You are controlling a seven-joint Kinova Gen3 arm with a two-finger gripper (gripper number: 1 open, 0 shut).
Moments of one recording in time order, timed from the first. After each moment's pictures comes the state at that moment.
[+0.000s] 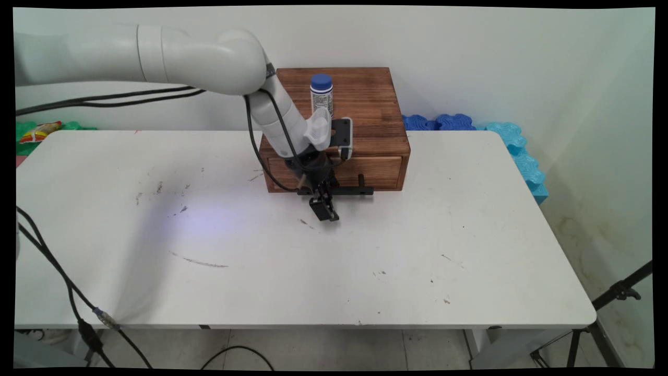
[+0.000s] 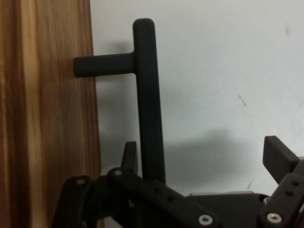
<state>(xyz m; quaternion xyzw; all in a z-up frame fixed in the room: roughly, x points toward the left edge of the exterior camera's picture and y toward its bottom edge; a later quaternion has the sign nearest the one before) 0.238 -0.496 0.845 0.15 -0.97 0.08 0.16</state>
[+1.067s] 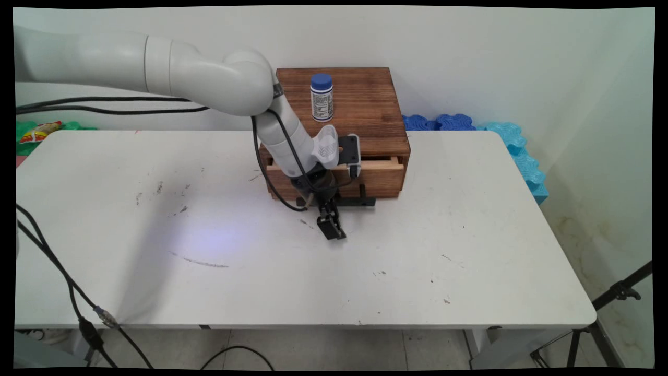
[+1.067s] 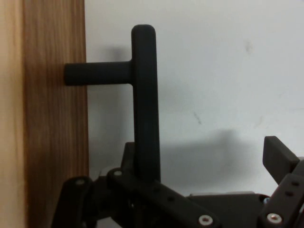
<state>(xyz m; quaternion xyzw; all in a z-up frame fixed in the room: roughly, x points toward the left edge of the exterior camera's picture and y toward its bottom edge) 0.216 -0.470 0.830 0.17 -0.97 0.06 0.16</state>
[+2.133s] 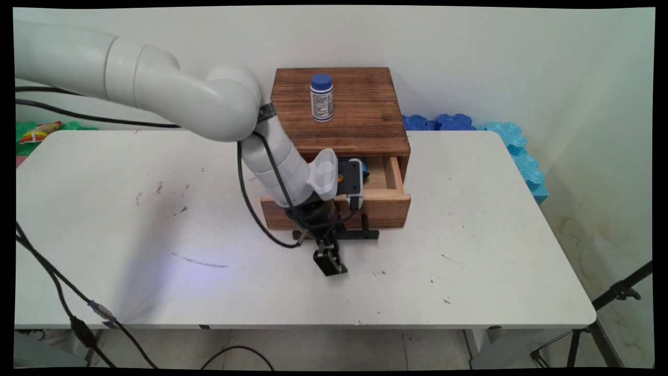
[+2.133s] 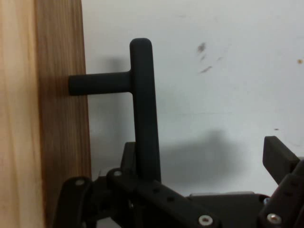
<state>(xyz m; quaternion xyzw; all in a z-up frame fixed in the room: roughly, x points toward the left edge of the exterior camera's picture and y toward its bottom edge) 0.192 -0.394 0.845 0.16 -0.97 0.04 0.17</state>
